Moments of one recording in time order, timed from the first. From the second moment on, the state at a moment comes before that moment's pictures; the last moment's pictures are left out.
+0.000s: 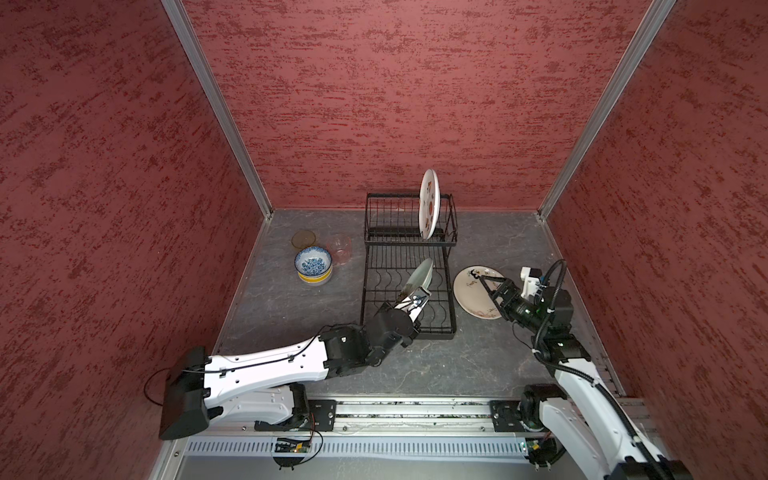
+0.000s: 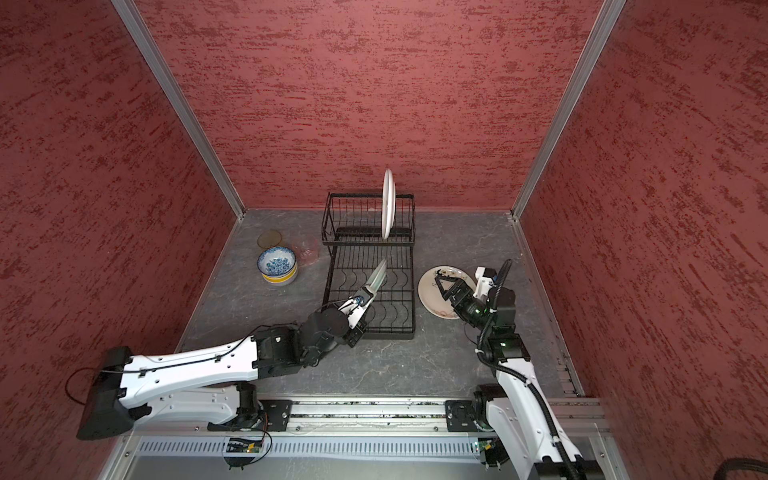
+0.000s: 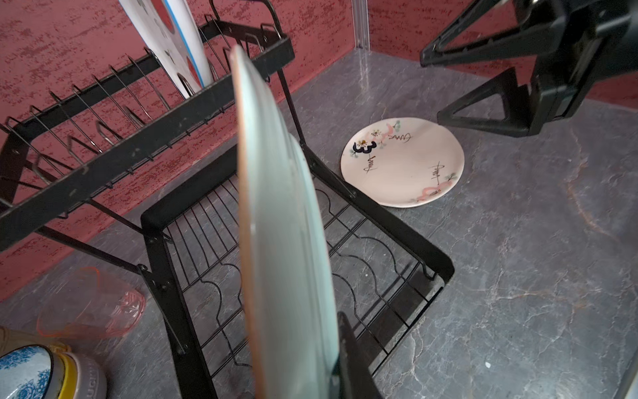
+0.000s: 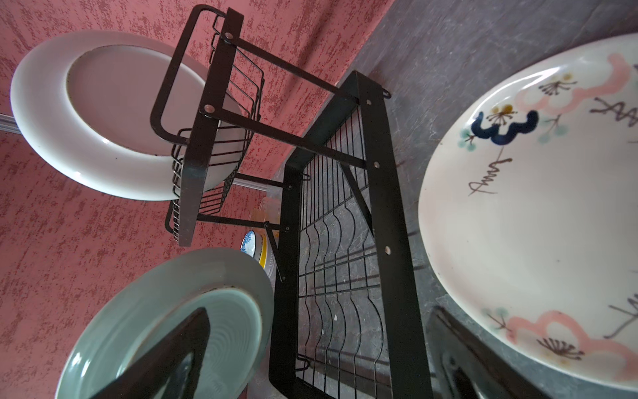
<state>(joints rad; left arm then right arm) -1.23 1.16 0.84 -0.20 -0.58 -0.04 0.04 0.75 0.37 0.06 -0.56 0.99</state>
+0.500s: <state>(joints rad) -1.24 1.32 0.83 -0.04 -0.63 0.15 0.18 0.77 0.50 -0.05 -0.53 0.97</state>
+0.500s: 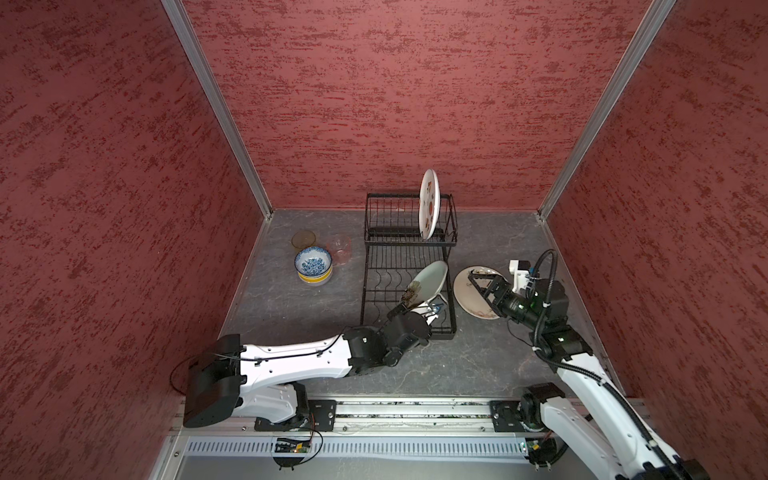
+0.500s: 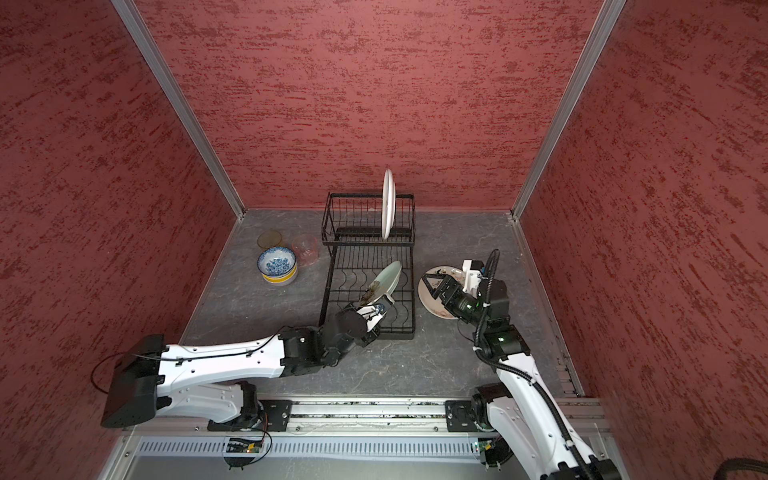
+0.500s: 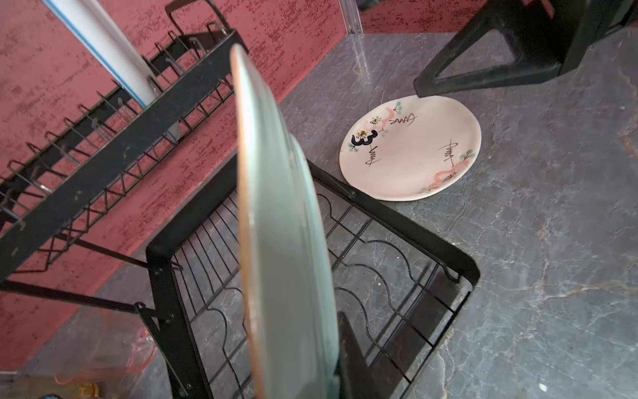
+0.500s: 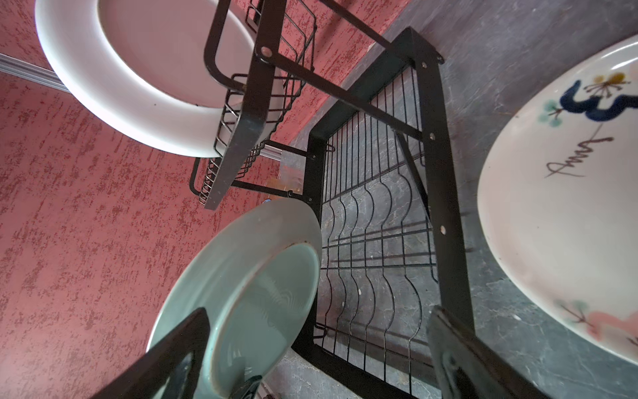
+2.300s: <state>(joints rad) -1.33 1.67 0.89 0.31 -0.80 0.71 0.30 0.92 0.55 -0.20 -0.49 1.08</state>
